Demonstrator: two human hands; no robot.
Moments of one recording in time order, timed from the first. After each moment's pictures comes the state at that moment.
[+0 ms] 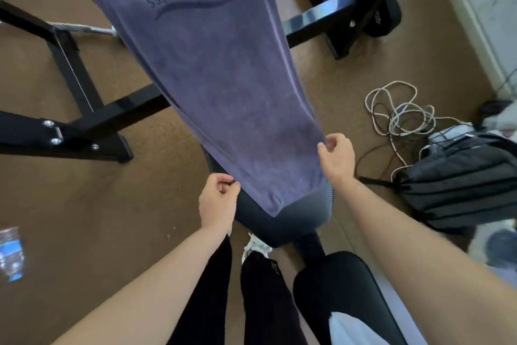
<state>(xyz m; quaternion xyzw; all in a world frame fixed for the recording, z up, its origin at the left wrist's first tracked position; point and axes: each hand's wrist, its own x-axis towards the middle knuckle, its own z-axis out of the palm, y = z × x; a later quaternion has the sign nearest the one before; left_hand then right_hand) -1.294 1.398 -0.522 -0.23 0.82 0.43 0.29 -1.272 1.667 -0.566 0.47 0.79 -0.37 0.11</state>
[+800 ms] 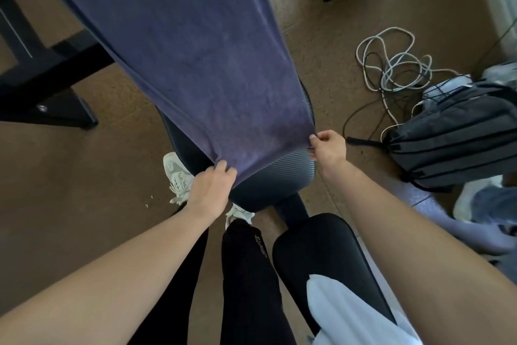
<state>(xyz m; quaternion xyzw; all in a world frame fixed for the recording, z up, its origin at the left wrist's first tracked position) -1.224 1.406 -0.597 0.33 0.87 -0.05 0.35 -1.175 1.680 -0.638 0.61 0.63 -0.46 0.14</state>
